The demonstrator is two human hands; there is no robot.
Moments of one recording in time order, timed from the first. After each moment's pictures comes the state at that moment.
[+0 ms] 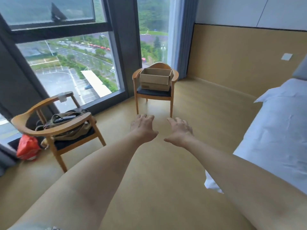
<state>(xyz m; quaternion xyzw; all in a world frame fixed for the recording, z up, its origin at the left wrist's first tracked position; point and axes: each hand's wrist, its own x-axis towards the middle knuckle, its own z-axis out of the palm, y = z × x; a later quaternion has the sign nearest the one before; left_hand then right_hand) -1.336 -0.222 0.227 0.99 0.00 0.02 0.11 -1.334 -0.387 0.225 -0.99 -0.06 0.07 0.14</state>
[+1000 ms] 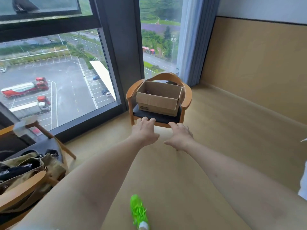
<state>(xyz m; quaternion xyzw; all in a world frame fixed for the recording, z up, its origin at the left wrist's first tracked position) -0.722 -0.193 0.177 0.99 0.04 -0.02 0.14 -0.718 -0.357 0.181 -0.97 -0.07 0.12 0.19</state>
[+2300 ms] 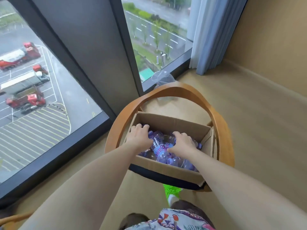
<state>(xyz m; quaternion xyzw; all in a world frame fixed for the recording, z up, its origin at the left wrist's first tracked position) -0.018 -0.056 0.050 0.97 0.09 -0.20 0.12 -0.016 -0.248 0.035 -0.93 0.00 0.30 0.20</state>
